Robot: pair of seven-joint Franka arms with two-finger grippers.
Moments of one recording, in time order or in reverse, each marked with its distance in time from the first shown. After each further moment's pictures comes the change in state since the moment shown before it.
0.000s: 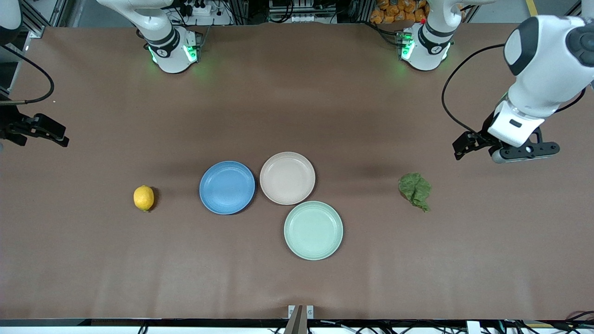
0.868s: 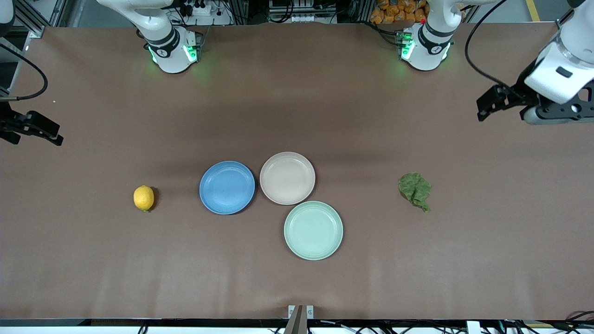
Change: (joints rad) left arm 0.000 -0.003 -0.029 0.372 0.010 -0.510 0.124; right arm 0.000 0.001 -0.001 0.031 -0.001 -0.014 0.004
